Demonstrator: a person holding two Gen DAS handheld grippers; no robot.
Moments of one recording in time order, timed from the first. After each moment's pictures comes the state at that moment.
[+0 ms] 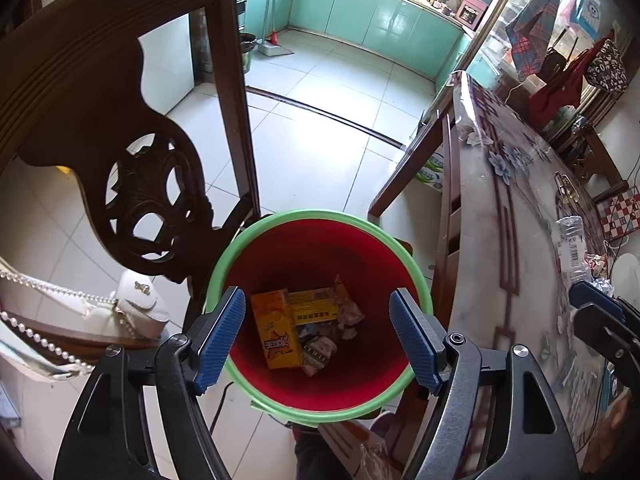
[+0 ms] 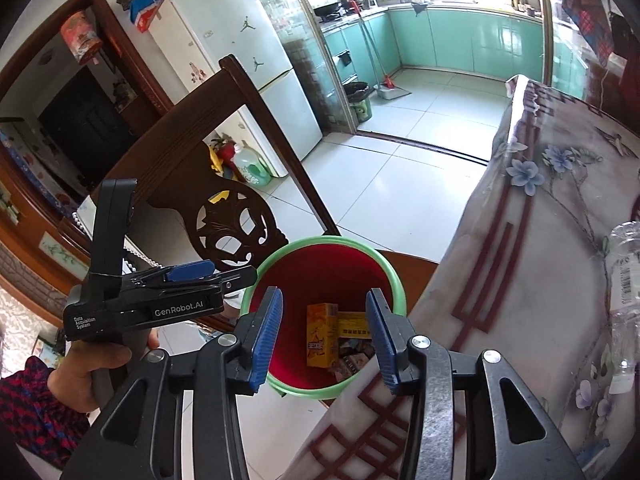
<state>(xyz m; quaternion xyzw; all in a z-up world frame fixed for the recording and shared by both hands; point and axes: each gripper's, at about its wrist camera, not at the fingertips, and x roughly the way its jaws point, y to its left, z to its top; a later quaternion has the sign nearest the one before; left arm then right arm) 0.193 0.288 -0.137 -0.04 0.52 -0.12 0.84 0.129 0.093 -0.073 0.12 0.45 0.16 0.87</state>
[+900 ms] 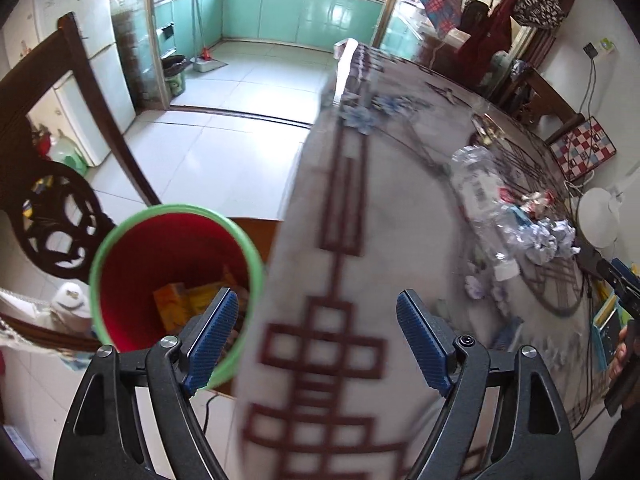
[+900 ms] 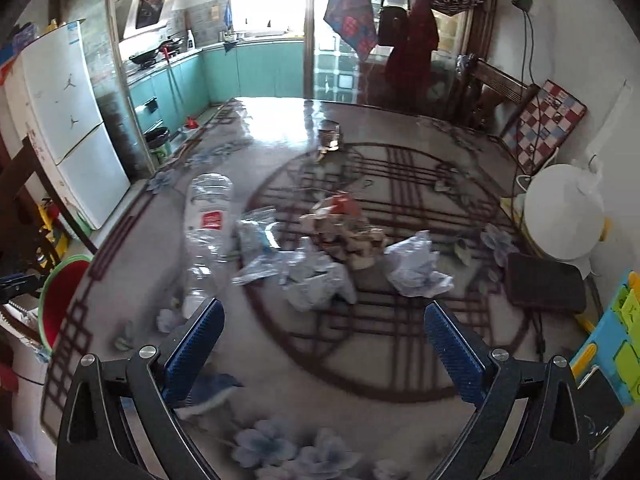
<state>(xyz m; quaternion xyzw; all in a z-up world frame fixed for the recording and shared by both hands) 0.113 0.115 -0.112 0.02 0.51 -0.20 0.84 -0.041 -0.261 -0.073 0.07 0.42 -0.18 0.88</state>
